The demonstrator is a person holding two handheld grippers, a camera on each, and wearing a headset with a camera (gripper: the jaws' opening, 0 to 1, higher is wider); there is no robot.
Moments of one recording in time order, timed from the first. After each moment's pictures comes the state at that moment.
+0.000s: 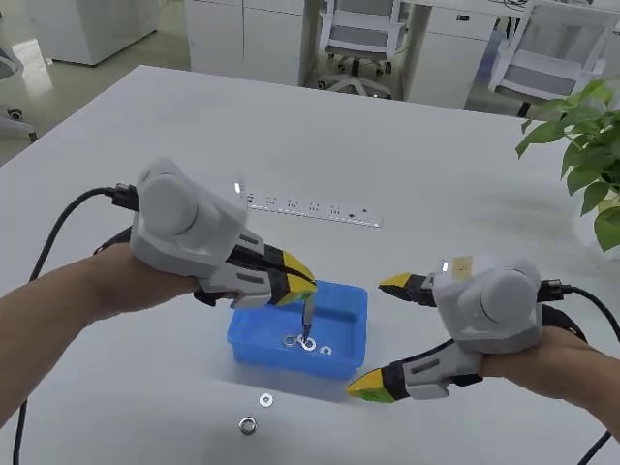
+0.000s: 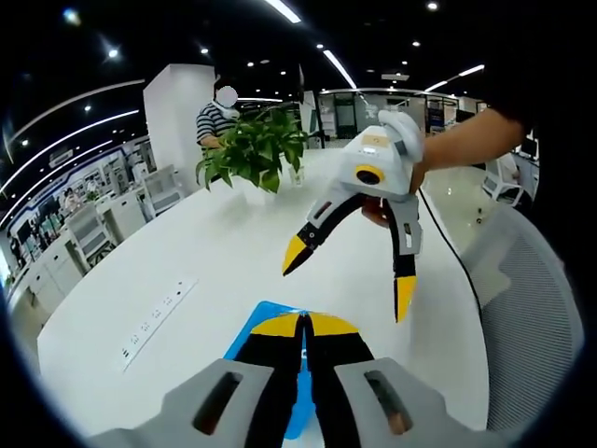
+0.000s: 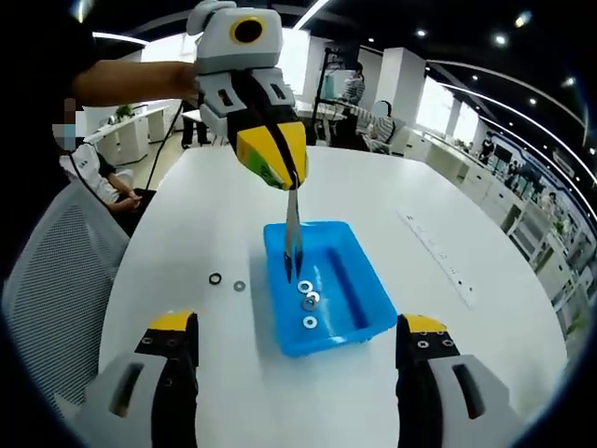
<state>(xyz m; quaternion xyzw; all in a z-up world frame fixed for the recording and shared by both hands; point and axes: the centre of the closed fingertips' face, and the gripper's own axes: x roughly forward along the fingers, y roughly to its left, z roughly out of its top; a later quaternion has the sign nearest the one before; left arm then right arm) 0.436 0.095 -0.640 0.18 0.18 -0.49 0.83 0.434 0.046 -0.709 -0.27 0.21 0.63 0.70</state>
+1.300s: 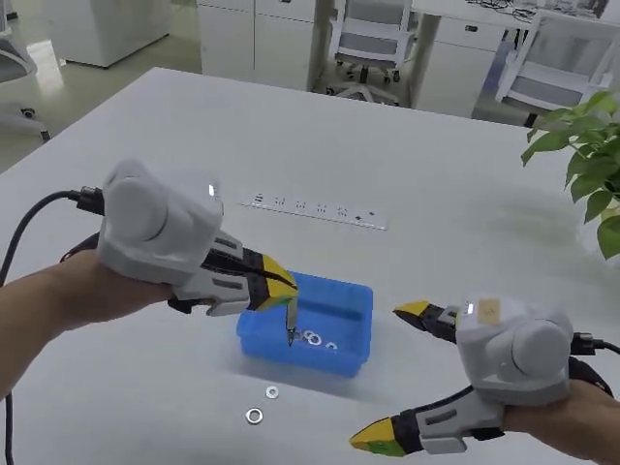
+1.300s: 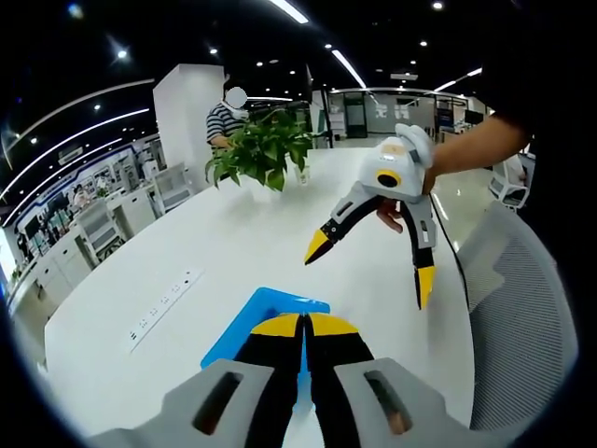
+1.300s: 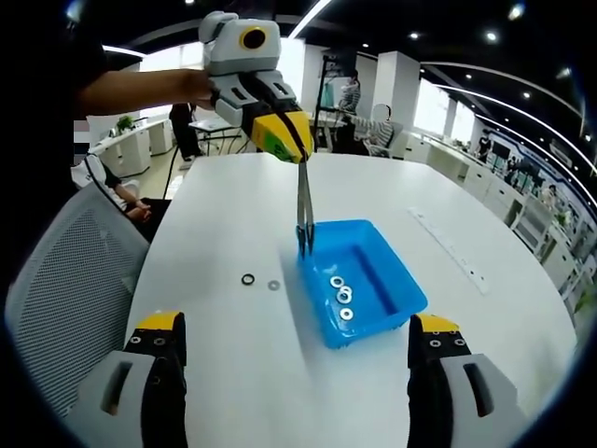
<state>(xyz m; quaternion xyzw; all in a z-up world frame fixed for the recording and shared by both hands) 0.402 0.113 -0.633 0.18 0.18 -0.47 0.85 0.393 0.038 -0.713 -0.24 0.20 0.63 0.71</state>
